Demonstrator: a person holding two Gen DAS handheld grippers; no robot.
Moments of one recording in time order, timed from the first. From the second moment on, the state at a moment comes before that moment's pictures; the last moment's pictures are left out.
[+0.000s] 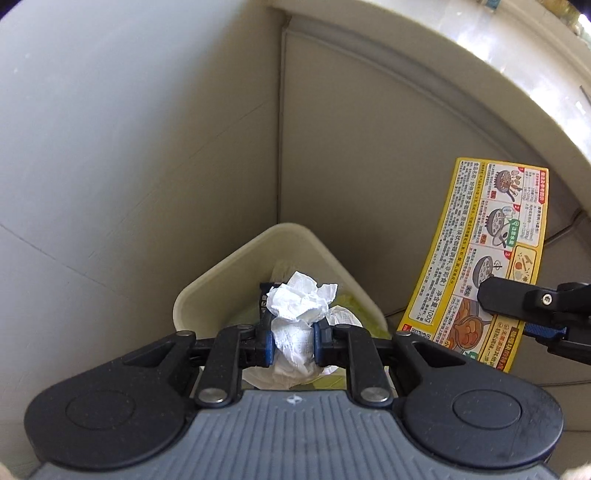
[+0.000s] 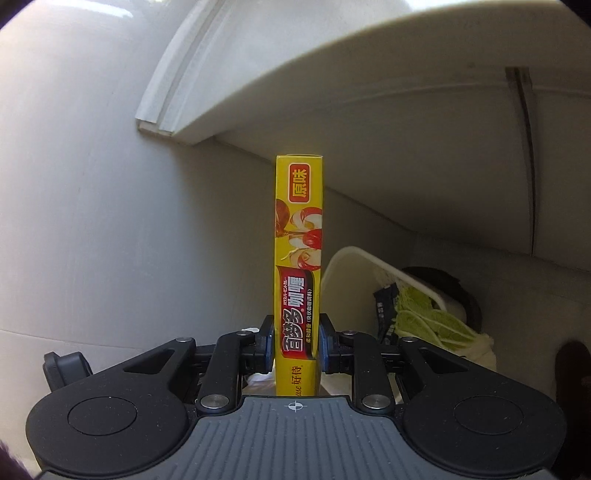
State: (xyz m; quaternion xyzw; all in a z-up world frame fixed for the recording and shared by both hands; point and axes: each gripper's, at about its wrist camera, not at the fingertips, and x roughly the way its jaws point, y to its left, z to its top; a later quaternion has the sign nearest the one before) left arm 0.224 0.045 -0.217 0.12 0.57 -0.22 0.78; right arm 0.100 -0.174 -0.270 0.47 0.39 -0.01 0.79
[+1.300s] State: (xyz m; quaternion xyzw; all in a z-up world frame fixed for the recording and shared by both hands) left arm 0.269 0.046 -0.338 0.18 0.62 -0.14 0.75; right arm 0.196 -0.123 -0.410 0.42 0.53 -0.02 0.74
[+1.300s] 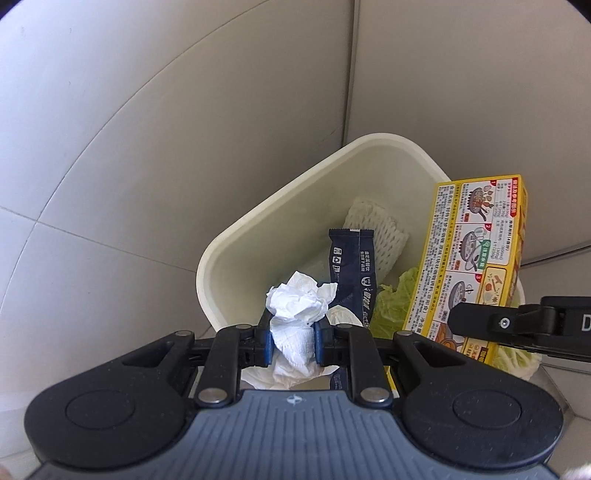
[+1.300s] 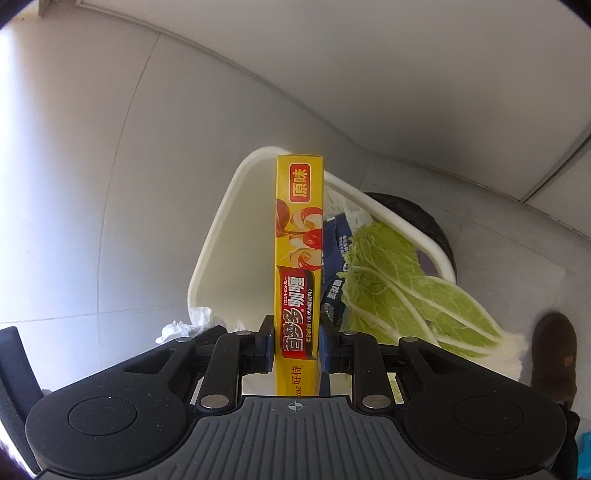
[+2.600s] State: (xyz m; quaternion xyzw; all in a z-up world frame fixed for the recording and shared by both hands) left arm 0.260 0.054 -0.246 0.14 0.61 -0.14 0.77; right arm 0.141 -0.131 -0.280 0.35 0.50 0.00 0.79
